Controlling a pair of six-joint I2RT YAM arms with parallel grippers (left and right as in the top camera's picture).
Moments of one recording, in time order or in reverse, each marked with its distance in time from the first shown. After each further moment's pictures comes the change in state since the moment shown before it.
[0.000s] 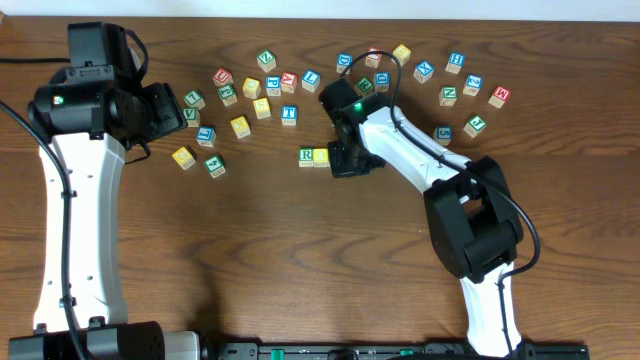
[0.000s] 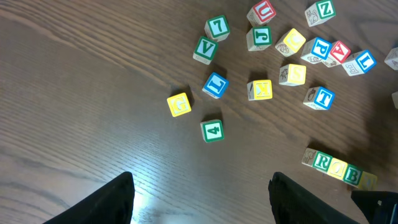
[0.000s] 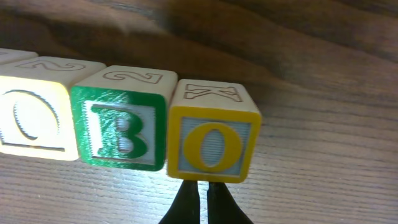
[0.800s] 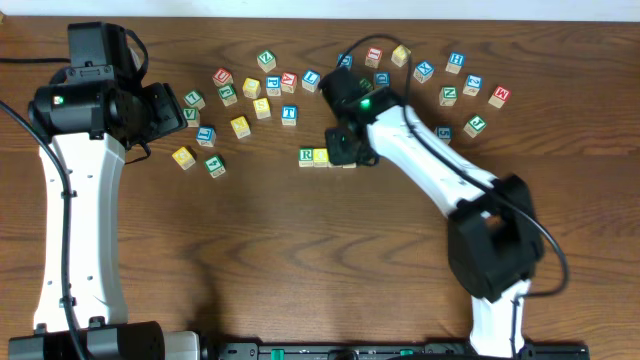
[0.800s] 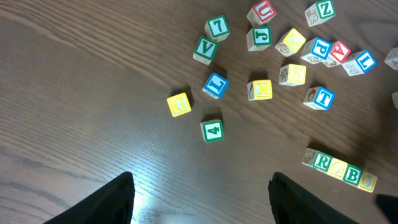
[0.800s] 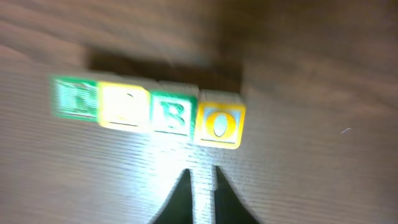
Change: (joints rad) left arm 0.000 0.000 0.000 0.000 0.000 0.000; right arm 0.003 -0.146 0.002 0.031 0.023 0.007
